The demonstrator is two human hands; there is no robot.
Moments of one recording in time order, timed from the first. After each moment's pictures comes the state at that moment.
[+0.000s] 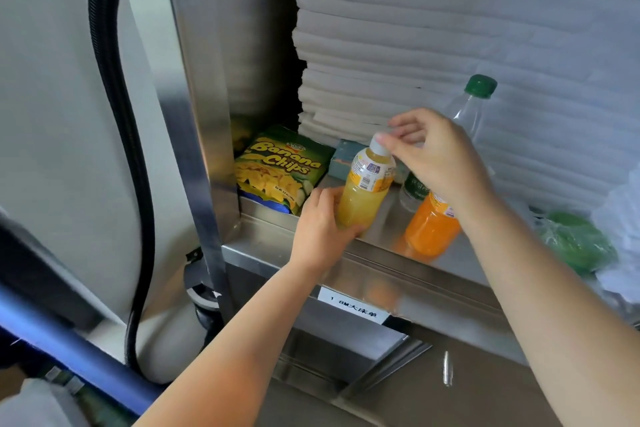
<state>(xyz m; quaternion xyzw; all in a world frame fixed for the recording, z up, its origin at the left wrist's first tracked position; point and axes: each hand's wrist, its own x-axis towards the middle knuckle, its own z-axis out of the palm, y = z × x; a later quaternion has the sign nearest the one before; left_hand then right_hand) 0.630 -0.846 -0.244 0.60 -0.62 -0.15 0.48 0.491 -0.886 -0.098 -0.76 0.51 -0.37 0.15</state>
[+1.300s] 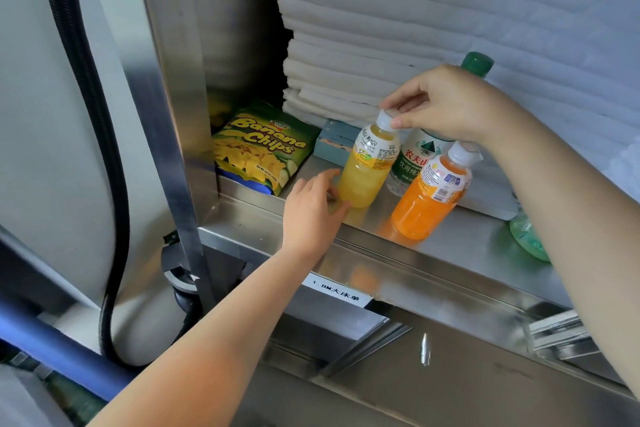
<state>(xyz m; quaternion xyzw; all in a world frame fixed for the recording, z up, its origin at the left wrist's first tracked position) 0.618 -0.851 -0.252 0.60 -0.63 -0.06 0.49 0.472 -0.921 -0.052 -0.85 0.50 -0.12 0.12</state>
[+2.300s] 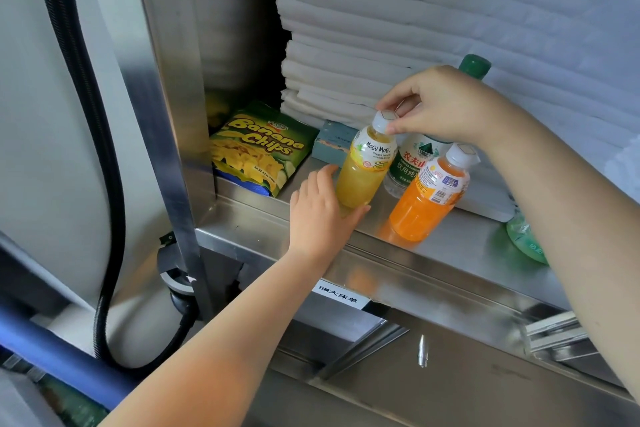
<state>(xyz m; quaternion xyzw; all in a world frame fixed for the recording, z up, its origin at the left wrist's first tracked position) 0.599 -0.848 -0.247 0.65 -0.61 0.00 0.45 0.475 -0.917 -0.049 -0.86 0.49 -0.09 0.10</state>
